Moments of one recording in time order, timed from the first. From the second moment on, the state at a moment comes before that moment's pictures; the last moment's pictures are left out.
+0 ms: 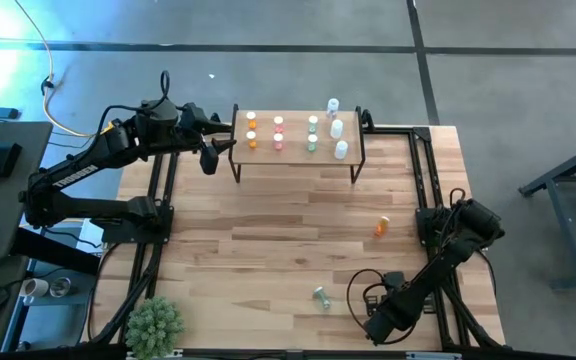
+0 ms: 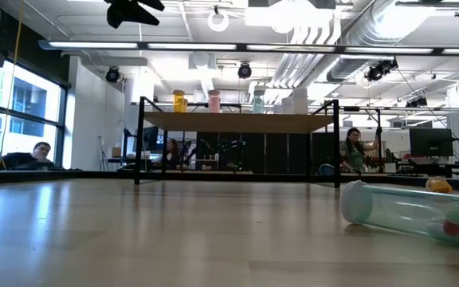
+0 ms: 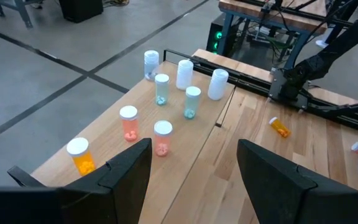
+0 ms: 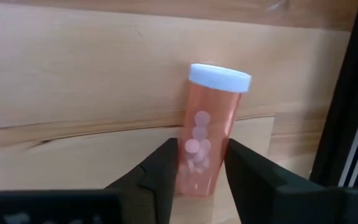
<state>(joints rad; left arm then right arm) 0.58 0.94 1.13 -0.58 0.02 -0.09 0.89 1.93 1.15 -0.98 -0.28 2.38</state>
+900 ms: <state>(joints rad) 0.58 0.94 1.13 -0.58 0.25 -0.08 0.81 1.76 1.15 -0.77 0.35 2.15</state>
